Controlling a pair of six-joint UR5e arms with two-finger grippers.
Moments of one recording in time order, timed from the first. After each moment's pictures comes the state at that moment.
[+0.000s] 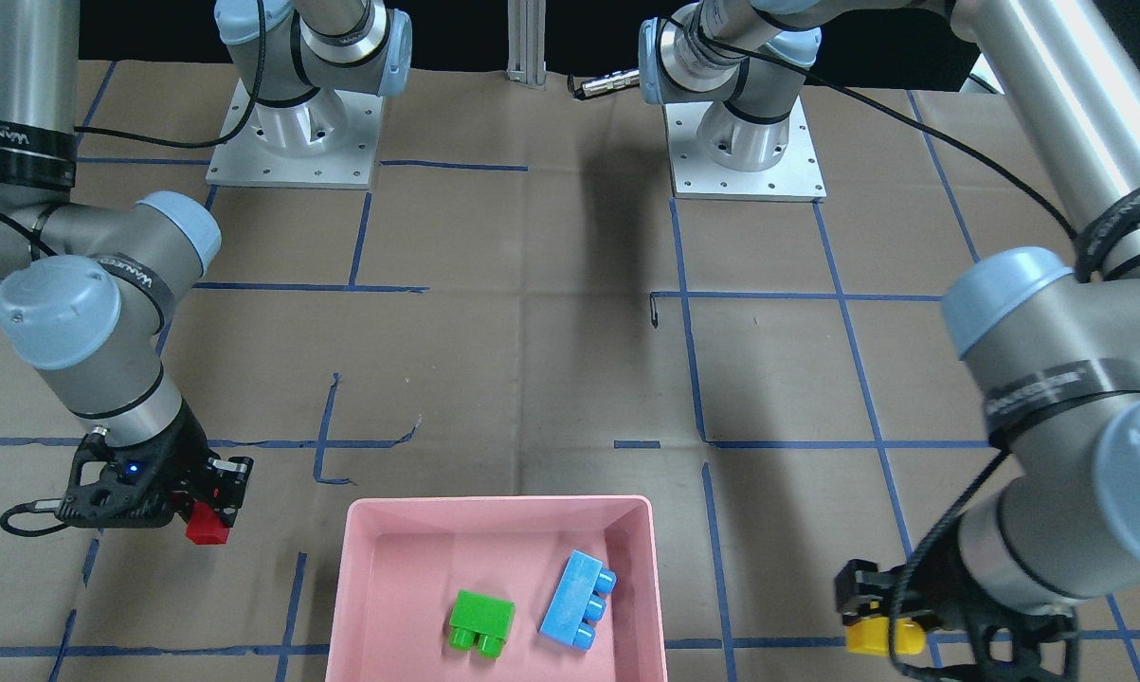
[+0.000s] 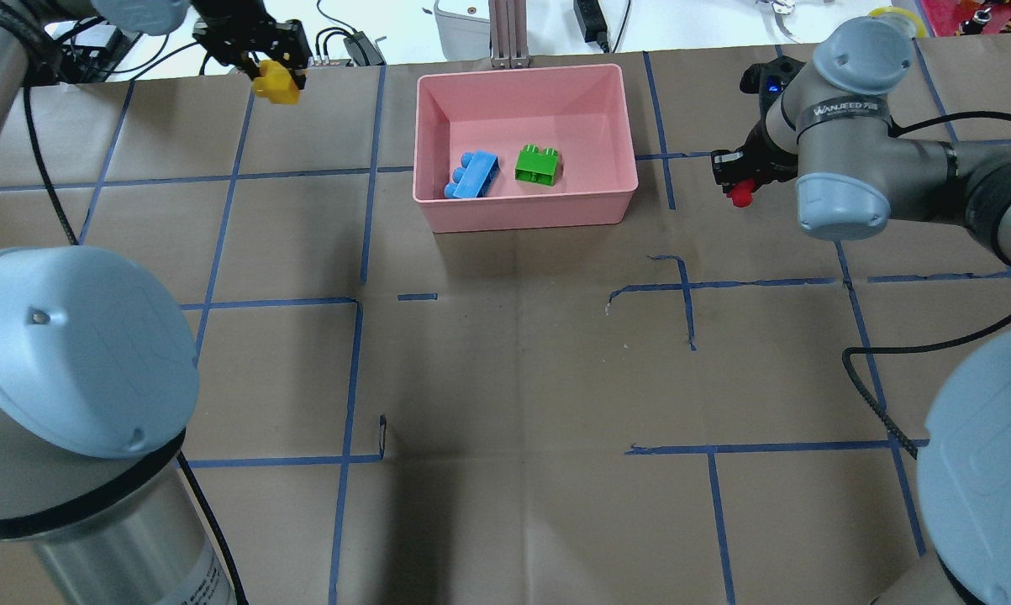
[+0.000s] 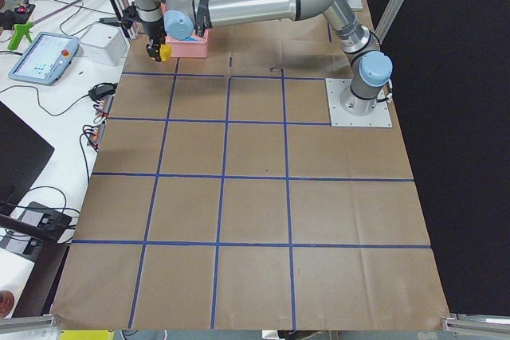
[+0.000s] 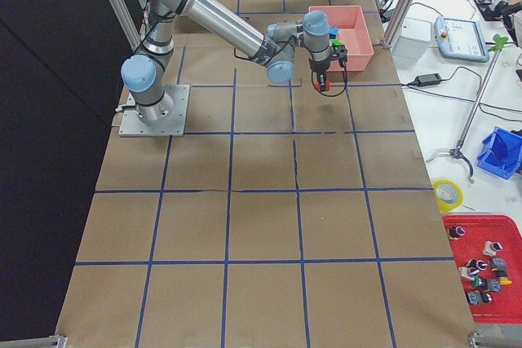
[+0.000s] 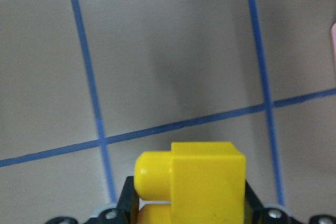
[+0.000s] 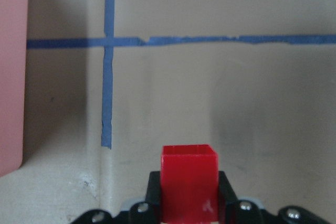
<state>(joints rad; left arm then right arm) -1.54 -2.28 -0.94 -1.40 1.53 0.11 1.42 -1.17 1.74 -2.40 -1.50 -0.14</state>
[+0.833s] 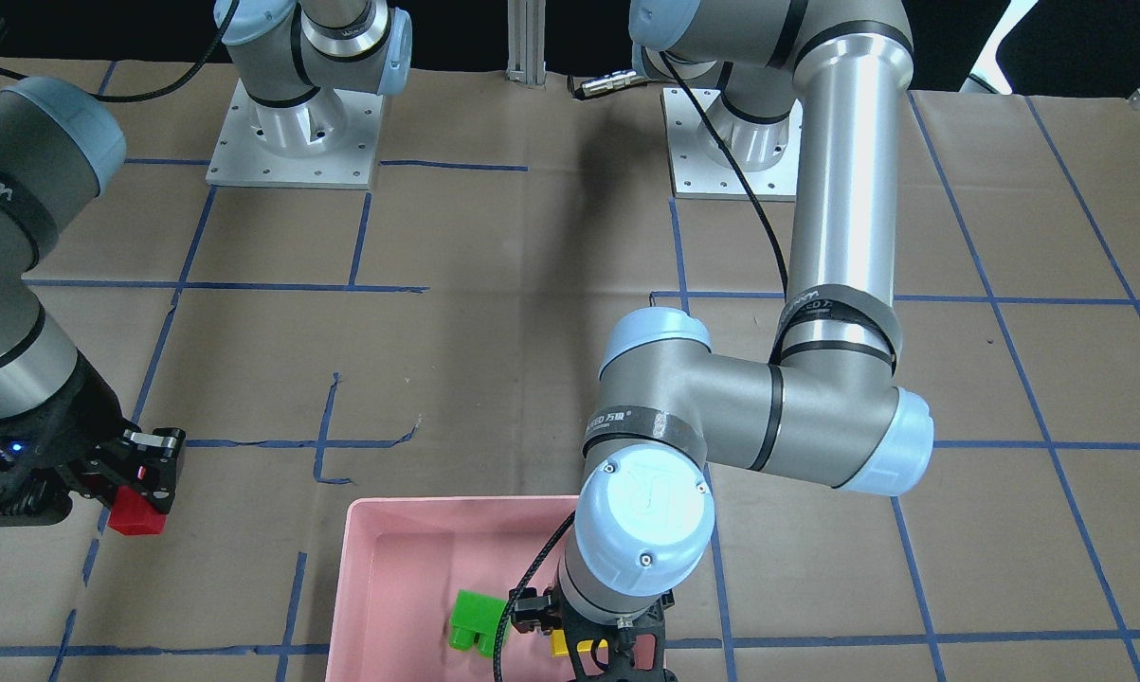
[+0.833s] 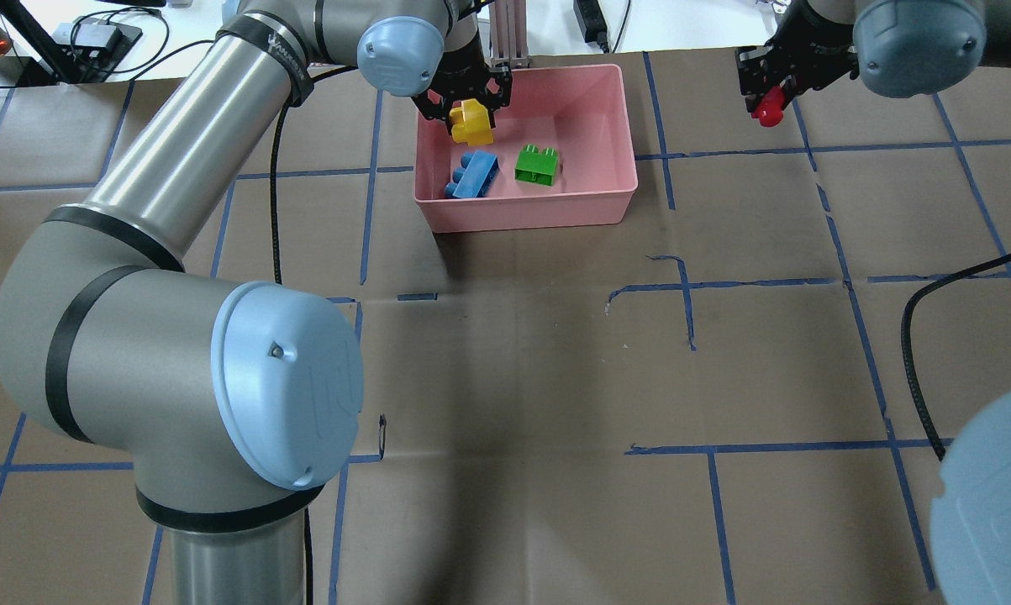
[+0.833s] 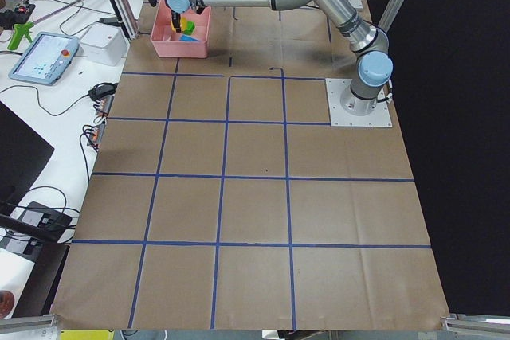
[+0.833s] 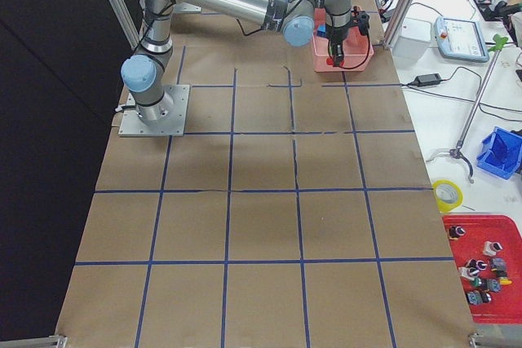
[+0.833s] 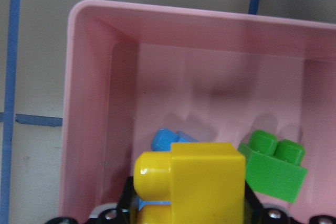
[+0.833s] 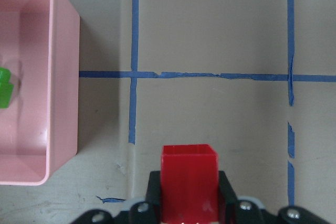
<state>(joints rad) -1.78 -2.44 -0.88 -1.32 1.53 -0.32 1.44 -1.21 1.43 -1.98 -1.52 -0.15</state>
